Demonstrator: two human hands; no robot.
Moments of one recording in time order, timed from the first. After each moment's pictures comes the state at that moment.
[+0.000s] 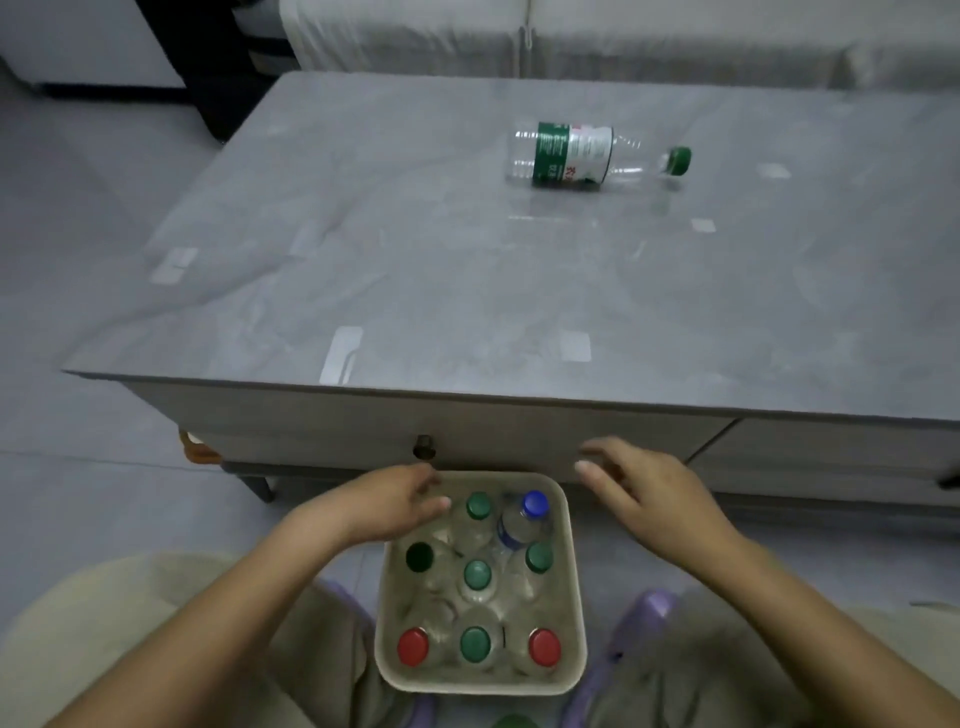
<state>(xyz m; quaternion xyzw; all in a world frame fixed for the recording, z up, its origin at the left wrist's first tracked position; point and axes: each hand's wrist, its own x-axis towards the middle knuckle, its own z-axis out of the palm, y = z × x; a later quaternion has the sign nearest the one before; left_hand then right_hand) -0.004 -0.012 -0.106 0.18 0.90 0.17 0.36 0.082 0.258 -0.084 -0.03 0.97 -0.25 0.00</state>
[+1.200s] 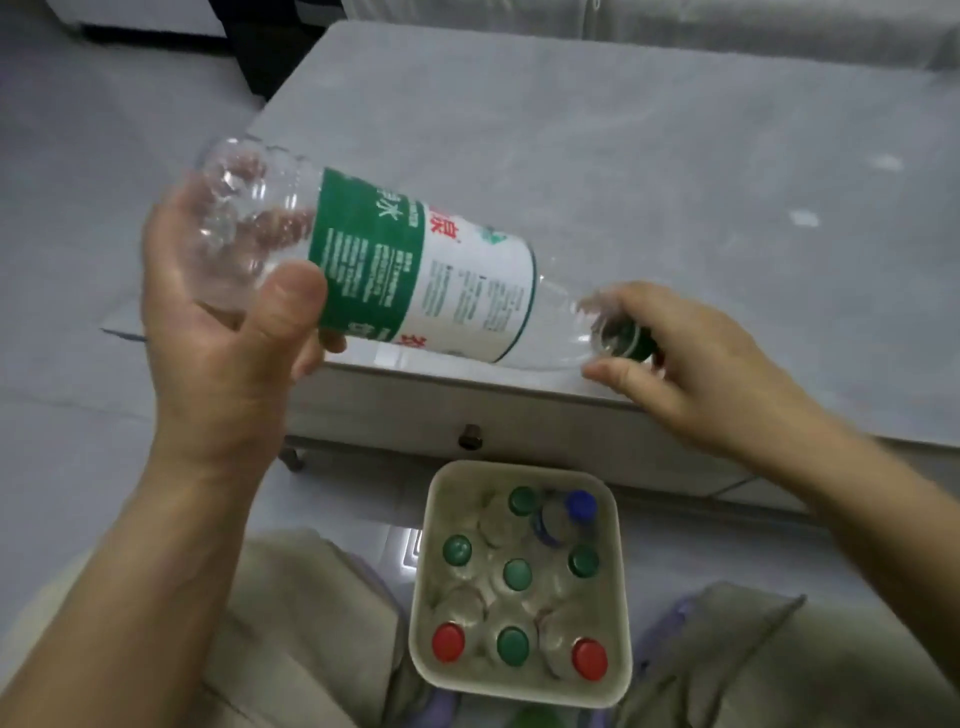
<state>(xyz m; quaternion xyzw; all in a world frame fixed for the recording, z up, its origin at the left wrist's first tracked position) -0.035 -0.085 0.009 0.12 0.67 0.72 -0.11 -0.002 0.208 0.015 -0.18 0.94 -0.27 -0.05</state>
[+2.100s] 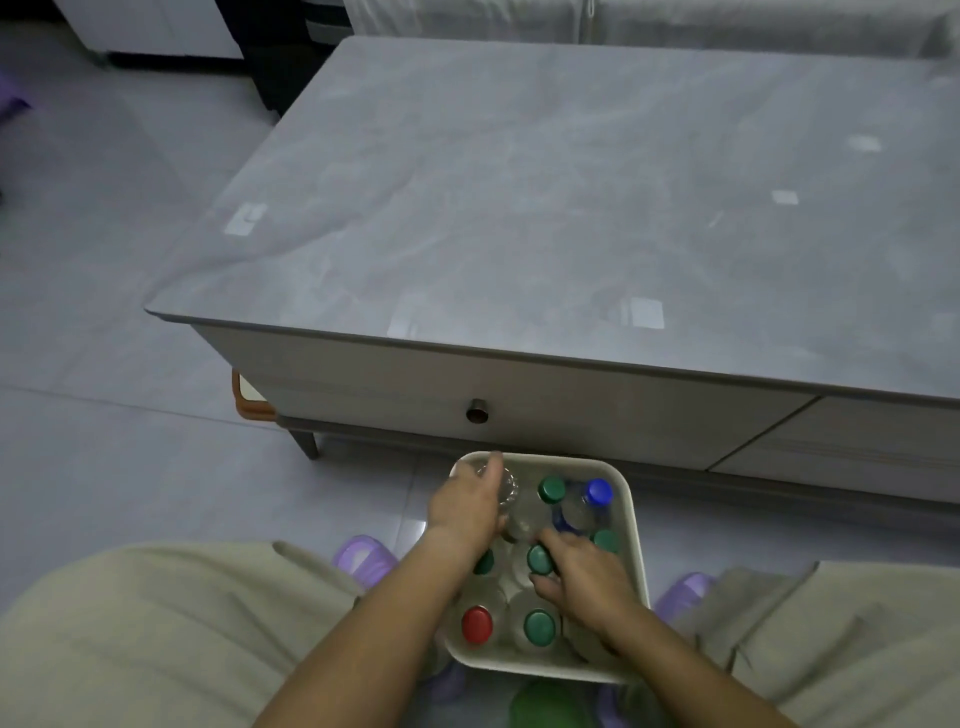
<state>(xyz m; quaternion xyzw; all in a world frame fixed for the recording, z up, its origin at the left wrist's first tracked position) 0.038 0.015 -0.207 0.10 0.96 0.07 0.24 0.122 0.166 -0.233 -0.04 0.96 -0.19 0.21</state>
